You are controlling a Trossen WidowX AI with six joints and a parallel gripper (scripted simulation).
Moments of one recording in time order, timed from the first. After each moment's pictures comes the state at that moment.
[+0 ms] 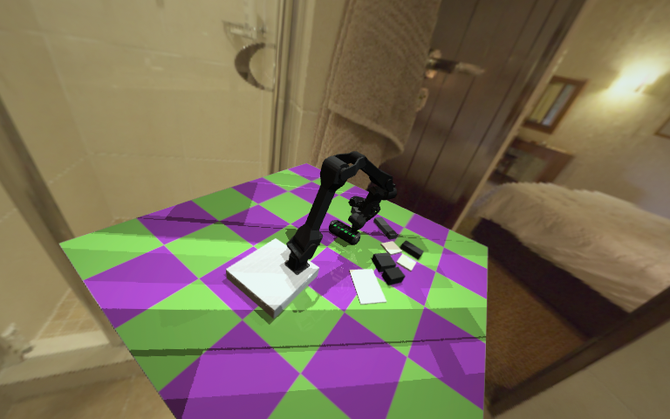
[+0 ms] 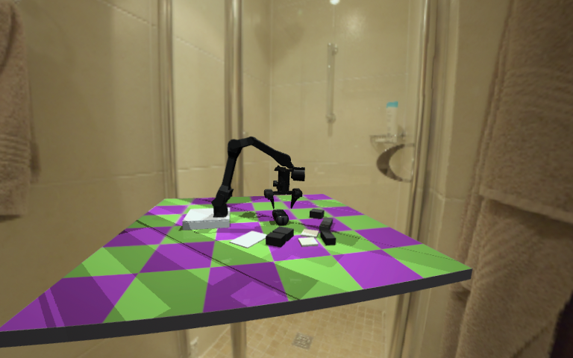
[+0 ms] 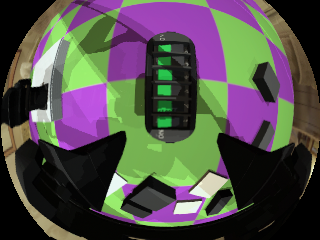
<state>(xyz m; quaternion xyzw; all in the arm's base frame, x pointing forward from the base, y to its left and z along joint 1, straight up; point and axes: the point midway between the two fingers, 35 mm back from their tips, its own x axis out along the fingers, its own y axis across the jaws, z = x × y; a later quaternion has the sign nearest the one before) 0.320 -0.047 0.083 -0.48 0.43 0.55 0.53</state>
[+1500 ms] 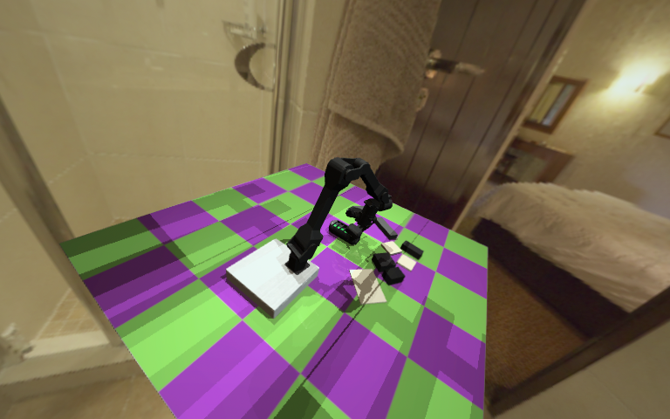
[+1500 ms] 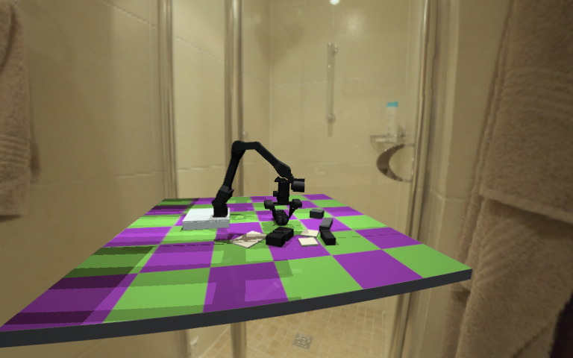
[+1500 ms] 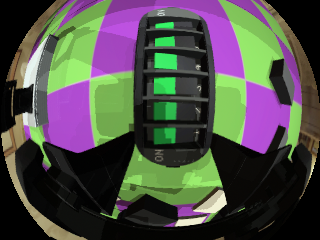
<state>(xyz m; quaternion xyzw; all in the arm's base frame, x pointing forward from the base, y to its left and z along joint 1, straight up) 0.320 -0.047 0.029 -0.48 0.43 0.55 0.53</state>
